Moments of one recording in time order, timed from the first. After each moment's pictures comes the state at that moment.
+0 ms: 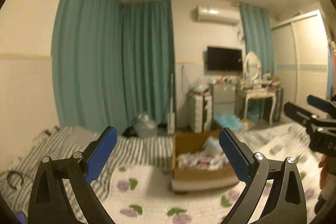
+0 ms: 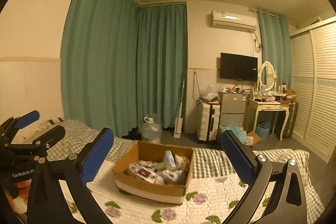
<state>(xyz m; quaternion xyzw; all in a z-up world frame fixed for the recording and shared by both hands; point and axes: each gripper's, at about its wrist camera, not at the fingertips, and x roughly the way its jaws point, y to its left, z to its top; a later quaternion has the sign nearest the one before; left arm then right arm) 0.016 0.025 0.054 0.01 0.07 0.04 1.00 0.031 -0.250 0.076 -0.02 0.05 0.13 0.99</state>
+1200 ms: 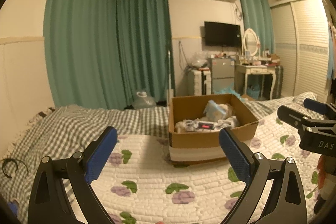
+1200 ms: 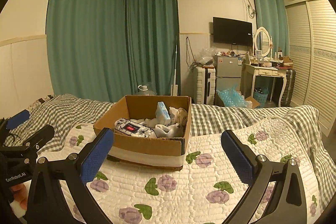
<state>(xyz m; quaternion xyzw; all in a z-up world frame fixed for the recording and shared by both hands) 0.041 0.021 -0.018 0.03 0.14 0.03 0.99 0.074 -0.254 -0.017 0.00 0.16 0.11 0.98</state>
